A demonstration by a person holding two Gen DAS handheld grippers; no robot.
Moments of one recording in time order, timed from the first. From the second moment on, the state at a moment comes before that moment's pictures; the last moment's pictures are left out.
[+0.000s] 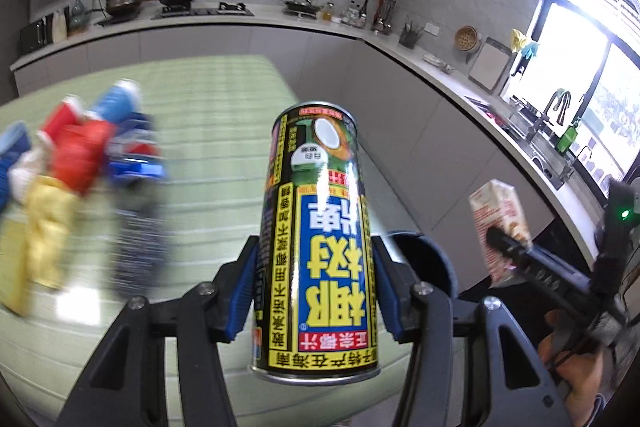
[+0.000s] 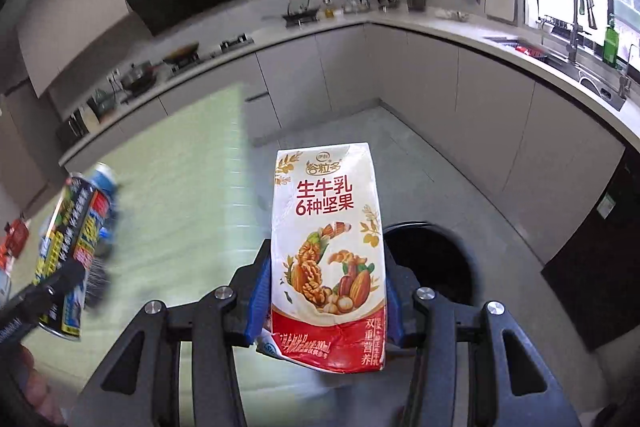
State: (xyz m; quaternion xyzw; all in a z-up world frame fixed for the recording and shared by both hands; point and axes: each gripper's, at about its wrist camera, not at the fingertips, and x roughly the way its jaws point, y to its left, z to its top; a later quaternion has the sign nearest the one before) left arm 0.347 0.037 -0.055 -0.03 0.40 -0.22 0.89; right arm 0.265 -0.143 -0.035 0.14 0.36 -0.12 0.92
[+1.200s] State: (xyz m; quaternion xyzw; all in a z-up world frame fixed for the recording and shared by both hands) left arm 0.359 -0.188 -0.187 0.02 0.51 -0.15 0.84; right arm 0.308 -0.353 -0.206 0.15 0.49 -0.09 0.85
